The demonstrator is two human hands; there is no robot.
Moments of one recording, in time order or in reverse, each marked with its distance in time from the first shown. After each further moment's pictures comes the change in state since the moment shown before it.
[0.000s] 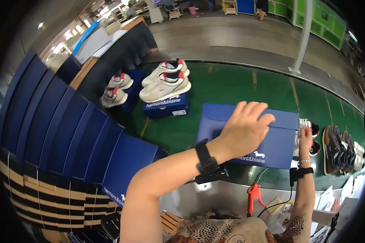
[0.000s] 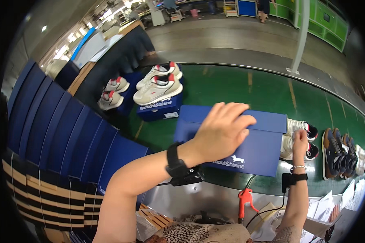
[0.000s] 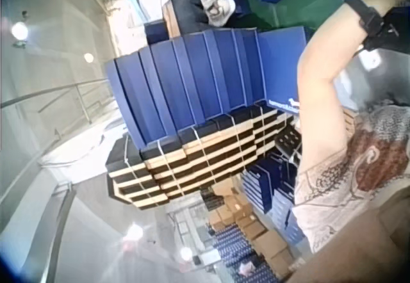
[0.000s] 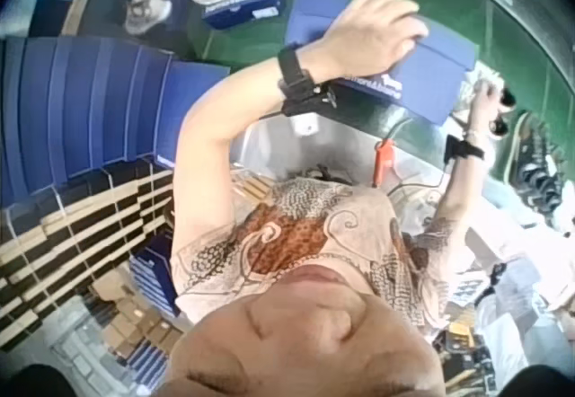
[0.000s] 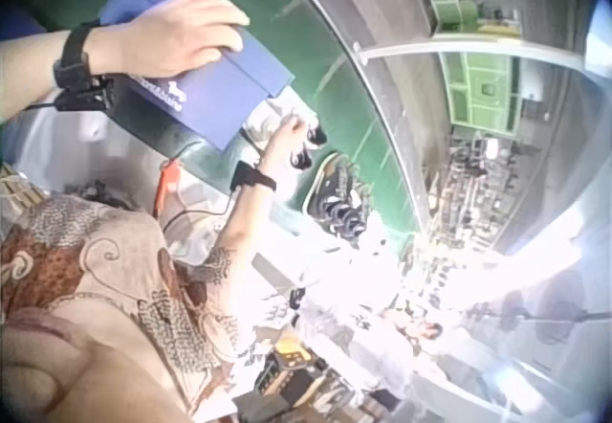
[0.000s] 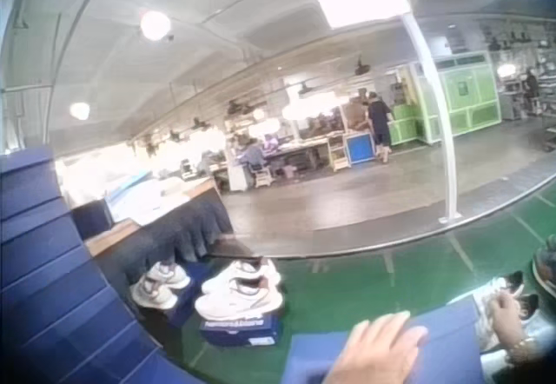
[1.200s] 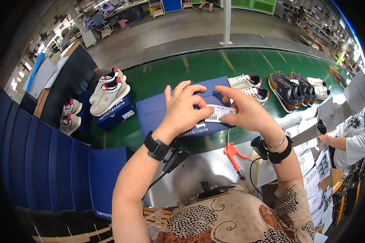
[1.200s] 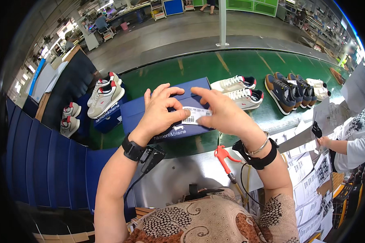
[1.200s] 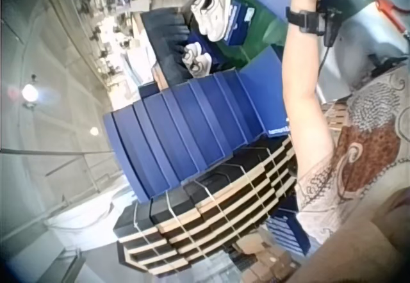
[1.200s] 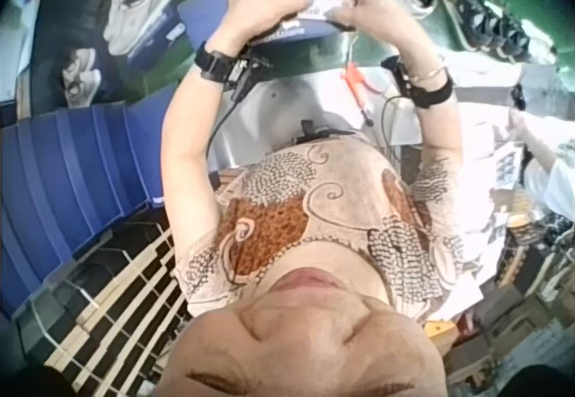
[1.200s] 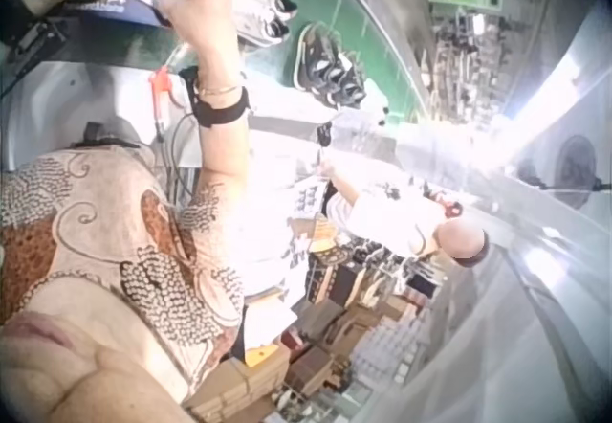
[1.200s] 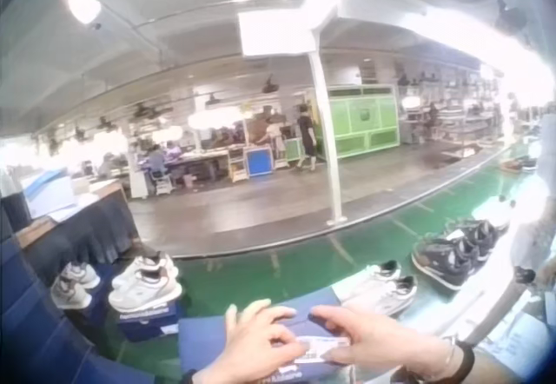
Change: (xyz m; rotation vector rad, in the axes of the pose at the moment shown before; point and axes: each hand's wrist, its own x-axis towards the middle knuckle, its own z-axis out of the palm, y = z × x) left_hand -0.033 0.038 -0.026 -0.262 -0.301 -0.241; right_hand -0.151 -0.304 -0.065 0.018 -0.666 -0.236
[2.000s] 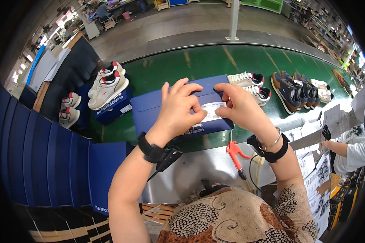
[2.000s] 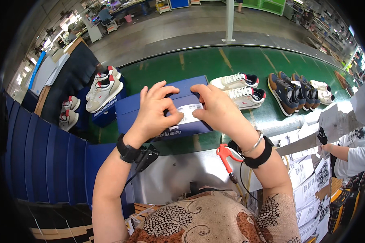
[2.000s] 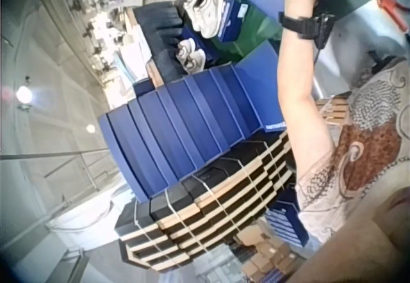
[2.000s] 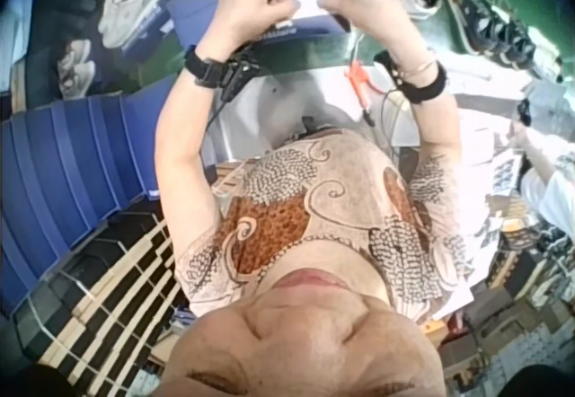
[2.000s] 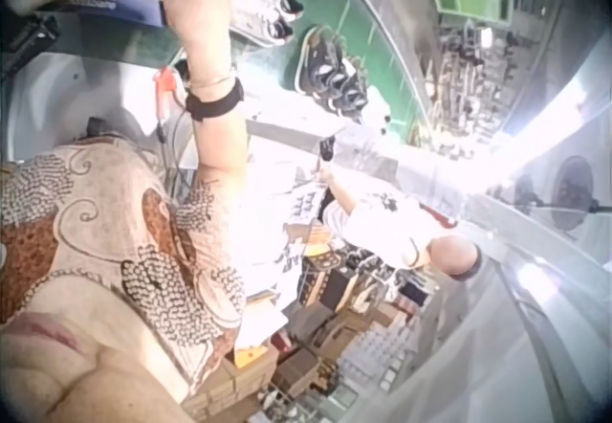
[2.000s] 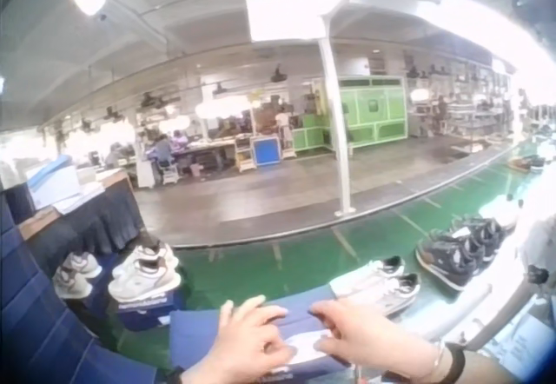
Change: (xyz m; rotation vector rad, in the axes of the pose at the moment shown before) left_hand -0.008 -0.015 0.002 0.152 0.076 0.105; right_hand 0.022 0.014 0.013 -0.179 0.069 -0.073
